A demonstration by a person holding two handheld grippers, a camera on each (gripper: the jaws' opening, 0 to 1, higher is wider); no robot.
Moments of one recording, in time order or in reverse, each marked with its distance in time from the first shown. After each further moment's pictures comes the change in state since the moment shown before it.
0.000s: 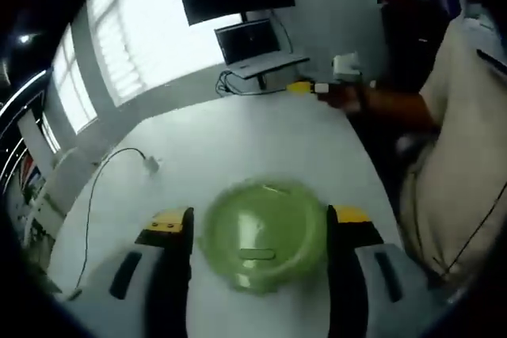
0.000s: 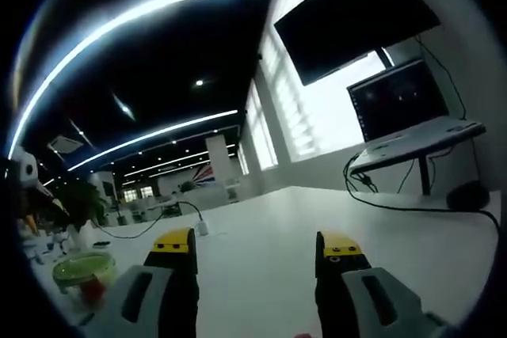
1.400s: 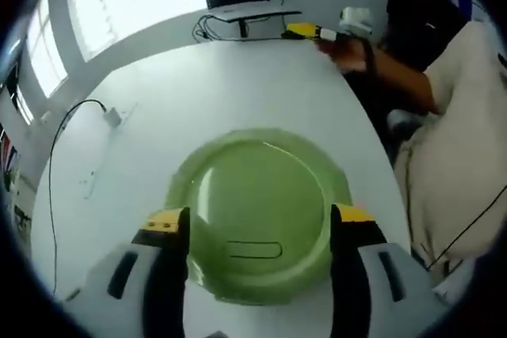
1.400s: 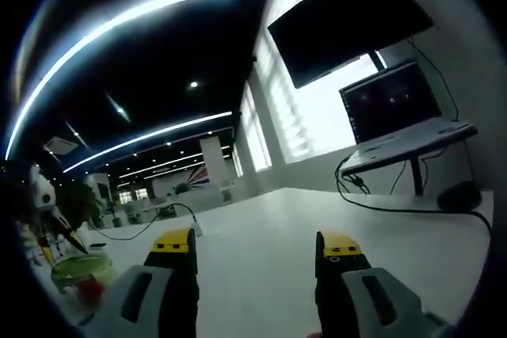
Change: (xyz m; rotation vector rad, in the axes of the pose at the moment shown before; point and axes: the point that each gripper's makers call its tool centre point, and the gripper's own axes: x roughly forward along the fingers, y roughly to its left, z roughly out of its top) left arm 0.052 -0.015 -0.045 -0.080 0.228 -0.165; right arm -0.010 -0.011 0.004 0.005 -0.011 -0.034
